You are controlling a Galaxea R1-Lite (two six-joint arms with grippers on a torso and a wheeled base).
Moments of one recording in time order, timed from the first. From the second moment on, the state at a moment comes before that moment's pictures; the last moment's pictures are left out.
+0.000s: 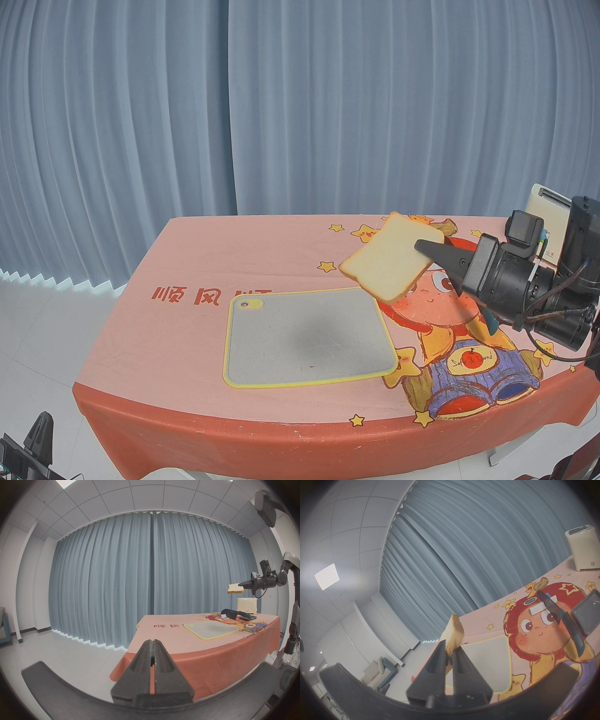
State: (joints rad) left arm 0.00 0.02 -0.02 0.00 -0.01 0.00; right arm 0.67 1.47 -0.66 -0.68 0.01 0.67
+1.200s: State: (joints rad) left arm 0.00 0.02 -0.02 -0.01 -0.01 0.00; right arm 0.68 1.65 -0.66 -0.70 -0.02 0.69
